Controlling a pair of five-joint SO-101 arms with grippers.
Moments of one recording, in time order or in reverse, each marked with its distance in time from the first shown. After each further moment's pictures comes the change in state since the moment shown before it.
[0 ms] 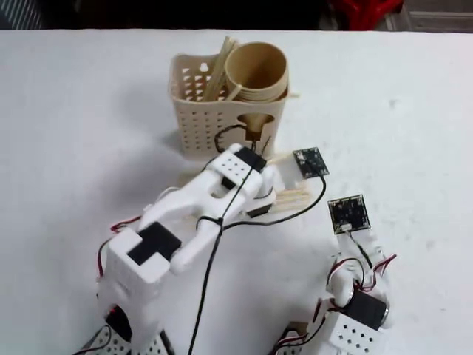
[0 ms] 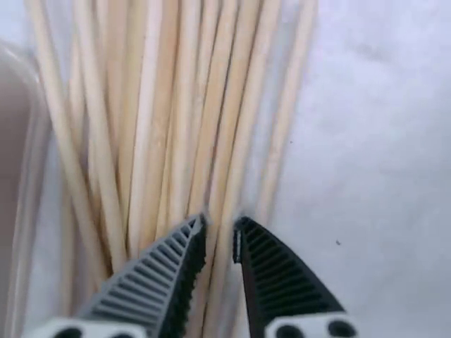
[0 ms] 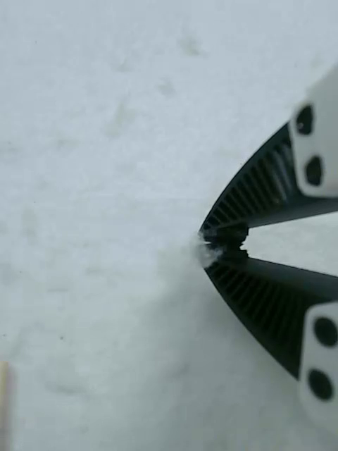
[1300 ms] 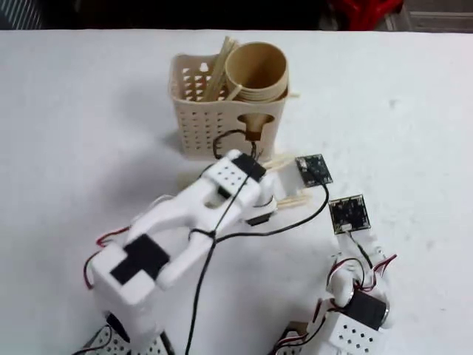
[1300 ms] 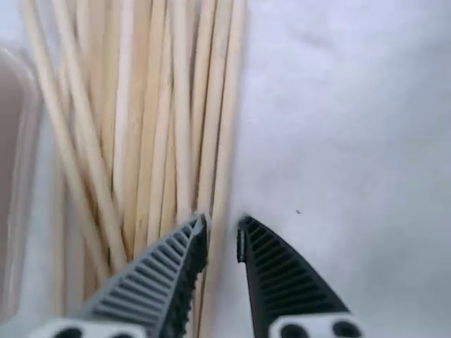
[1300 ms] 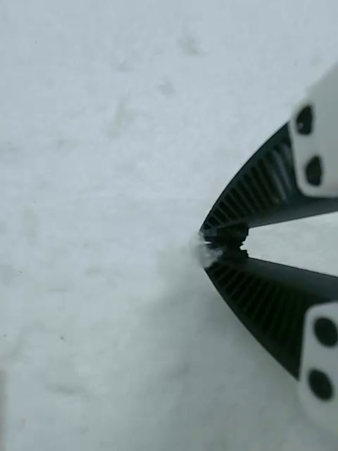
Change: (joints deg) left arm 1.8 -8.1 6.1 1.3 0.5; right arm 0.0 0.0 0.0 0.0 0.0
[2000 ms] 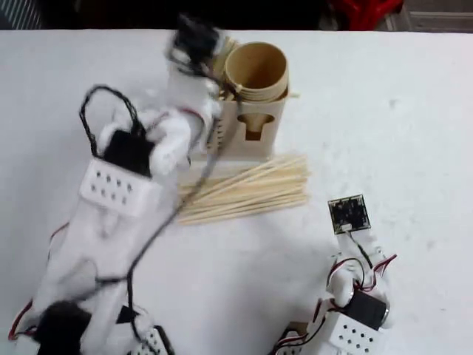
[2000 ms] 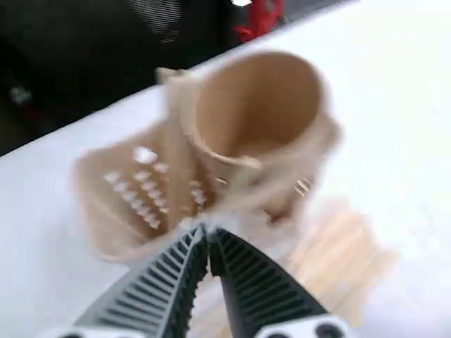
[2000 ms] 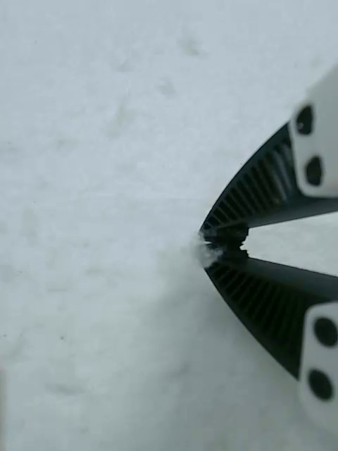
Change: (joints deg) left arm -13.0 -40.4 -2.7 1.1 21.9; right arm 0.0 0.0 0.0 0.0 0.0
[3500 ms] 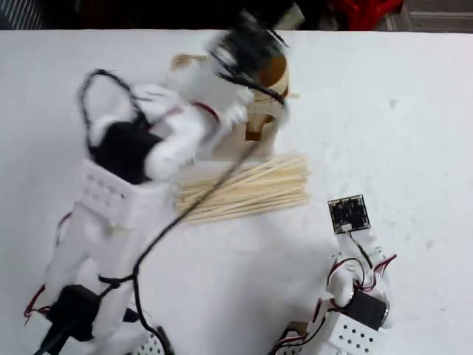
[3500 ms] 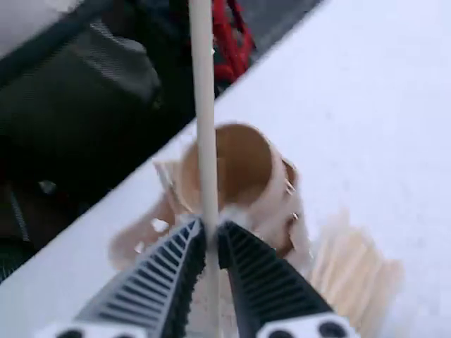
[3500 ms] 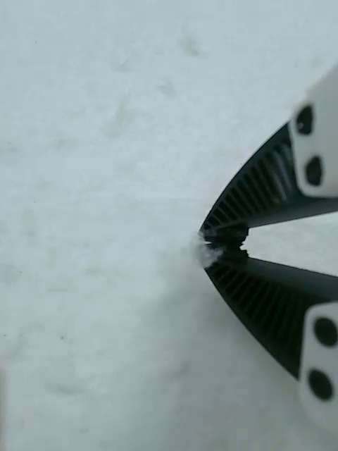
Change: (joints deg) left arm -0.6 9.7 -28.3 7.2 -7.6; right arm 0.0 0.0 0.0 0.0 0.0
